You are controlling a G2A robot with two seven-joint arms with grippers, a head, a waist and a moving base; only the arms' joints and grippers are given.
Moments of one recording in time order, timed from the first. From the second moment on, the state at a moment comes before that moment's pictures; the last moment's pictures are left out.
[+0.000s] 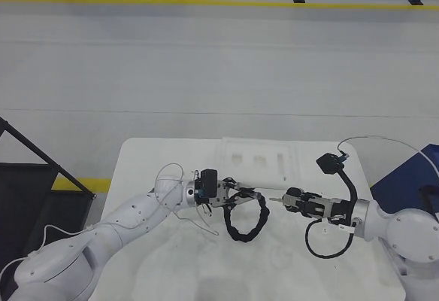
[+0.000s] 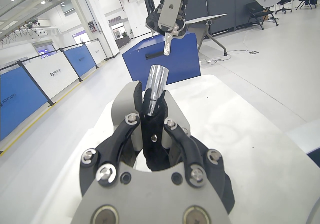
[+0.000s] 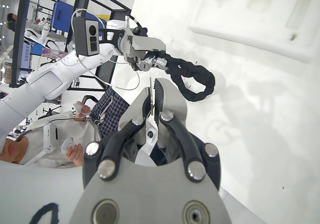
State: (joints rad) left arm 0.71 -1.12 -0.33 -0.99 1.48 -0.61 1.11; right arm -1.46 -0.94 1.45 -2.16 -0.15 0.18 1.03
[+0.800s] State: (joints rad) left arm 0.74 -1.15 -0.39 -0.96 1.54 -0.65 1.12; right arm -1.43 -0.94 1.33 -2.20 -0.30 0.25 0.95
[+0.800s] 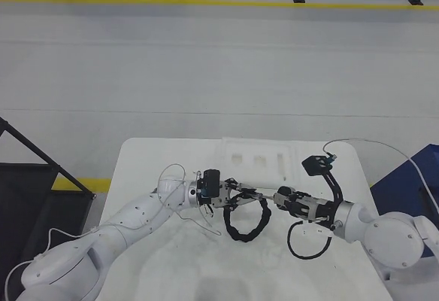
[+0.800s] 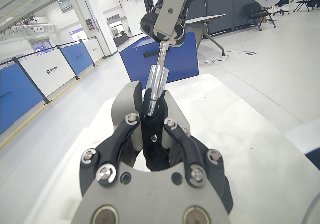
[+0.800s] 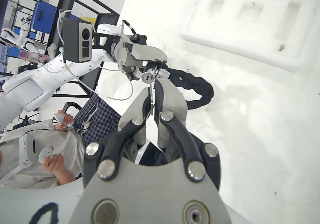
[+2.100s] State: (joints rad) left arm 0.78 -1.17 -0.48 -0.98 1.63 -0.65 1.10; right arm -1.41 -0.94 1.30 -2.19 -0.32 0.27 0.95
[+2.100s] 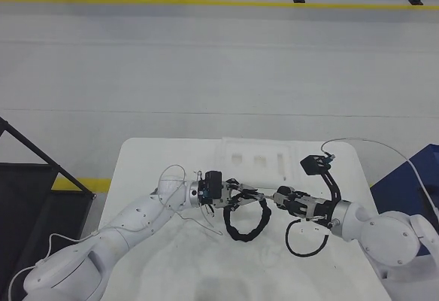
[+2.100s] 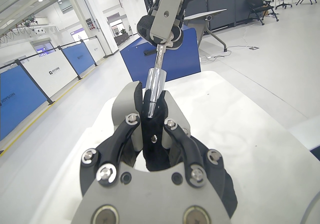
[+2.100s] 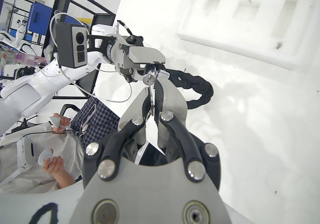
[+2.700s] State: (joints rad) left arm 0.81 -1.14 -0.53 -1.05 1.70 -0.63 1.10; right arm -1.38 -0.95 1.27 -2.16 -0.32 0.30 0.97
